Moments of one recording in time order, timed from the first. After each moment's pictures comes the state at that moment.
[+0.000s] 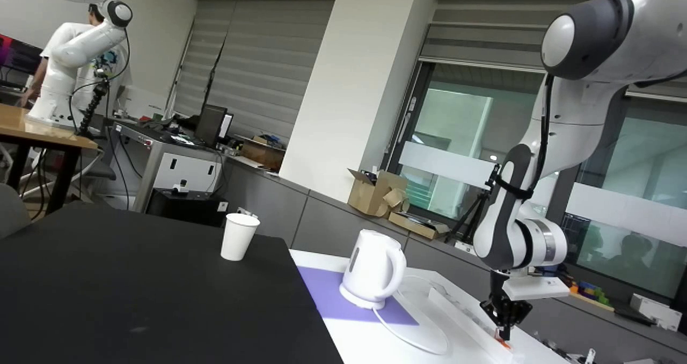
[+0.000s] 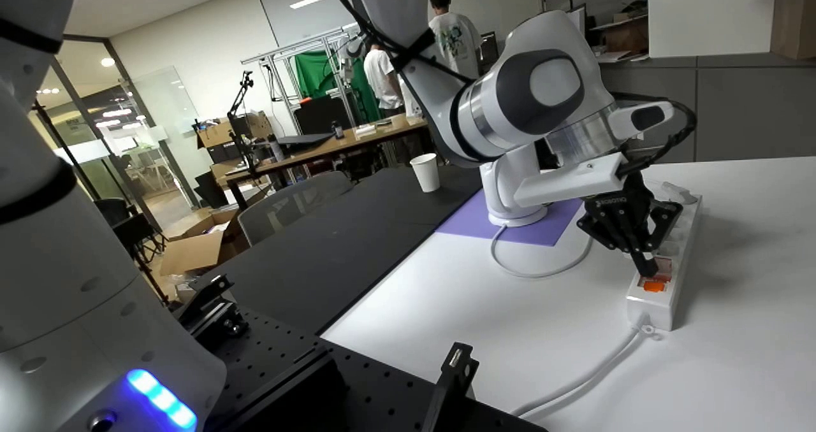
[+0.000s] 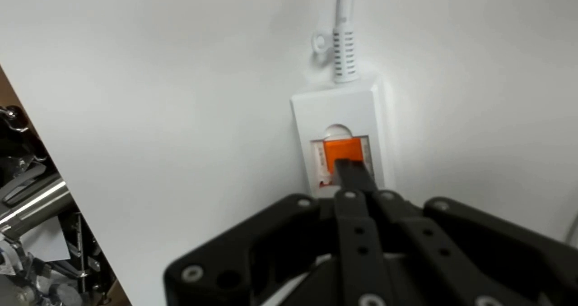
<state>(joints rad) -0.19 0.81 -0.41 -2.07 -0.10 2.93 -0.04</state>
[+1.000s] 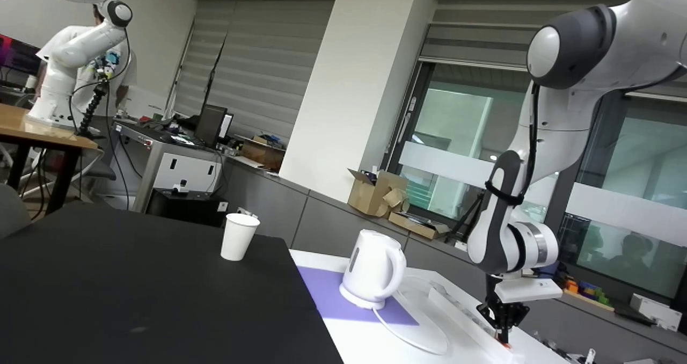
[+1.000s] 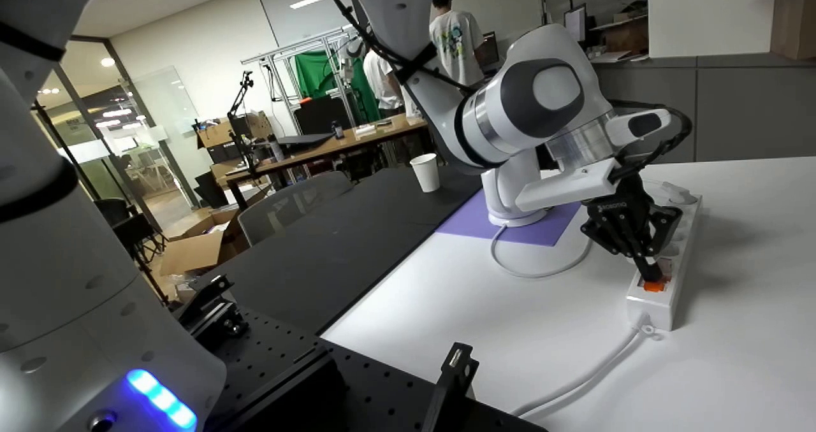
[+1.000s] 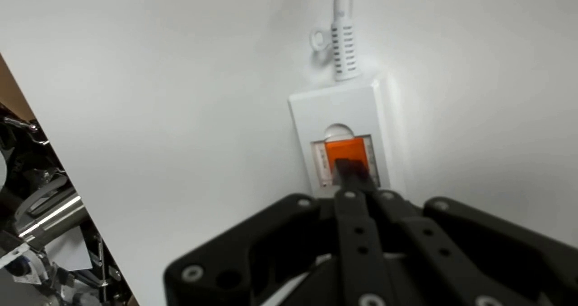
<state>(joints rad) -0.13 0.86 -0.46 -2.02 -0.10 2.90 0.05</state>
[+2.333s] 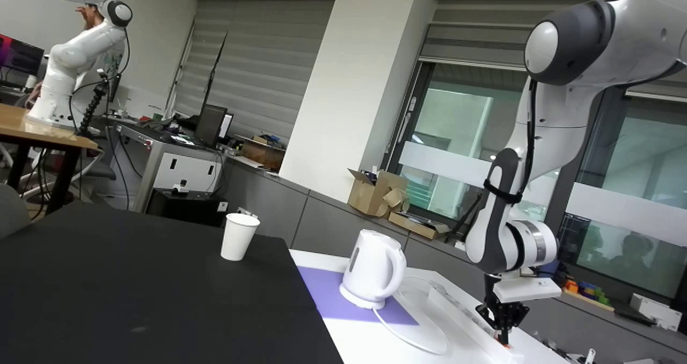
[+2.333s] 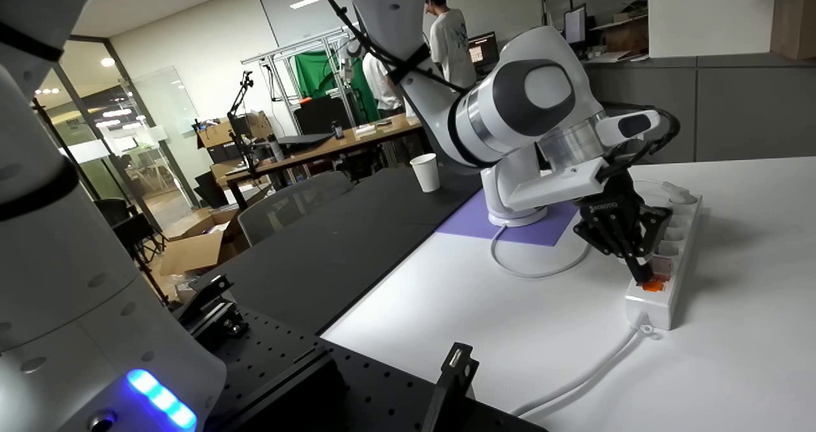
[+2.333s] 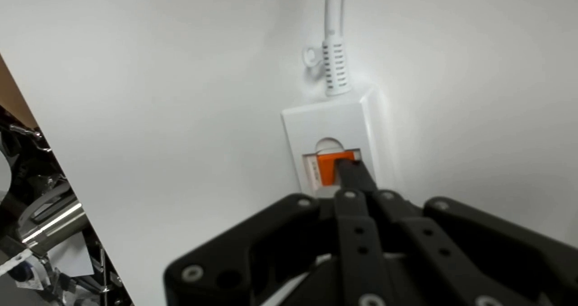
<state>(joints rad) -0.10 0.85 -0.48 -2.04 -0.10 2.89 0.07</state>
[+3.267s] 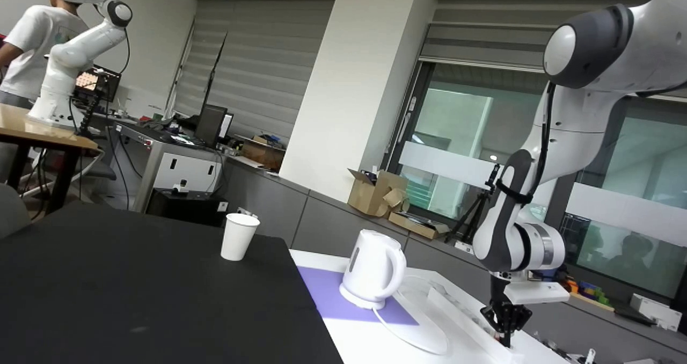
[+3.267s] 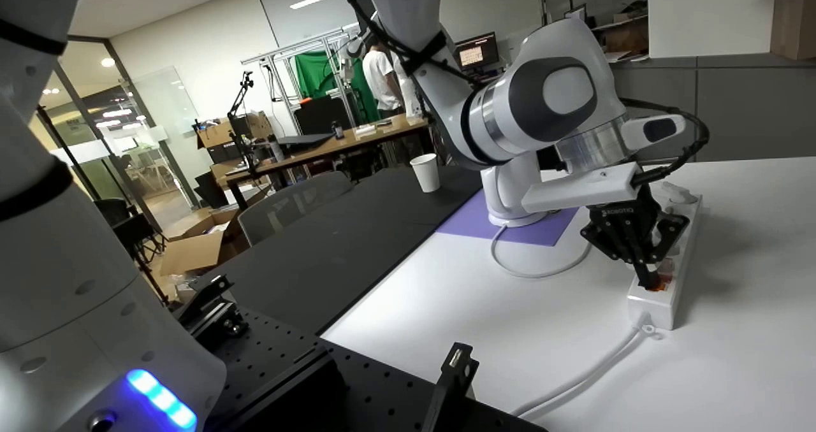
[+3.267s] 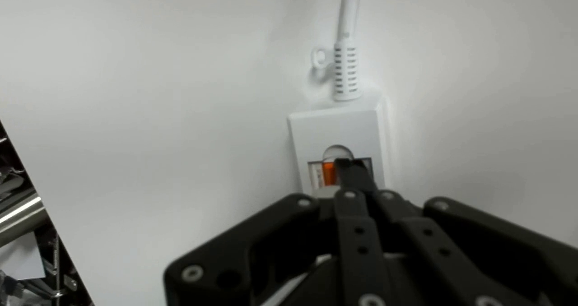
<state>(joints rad) -0.26 0.83 -0.36 -2.02 -0.10 2.88 -0.09</state>
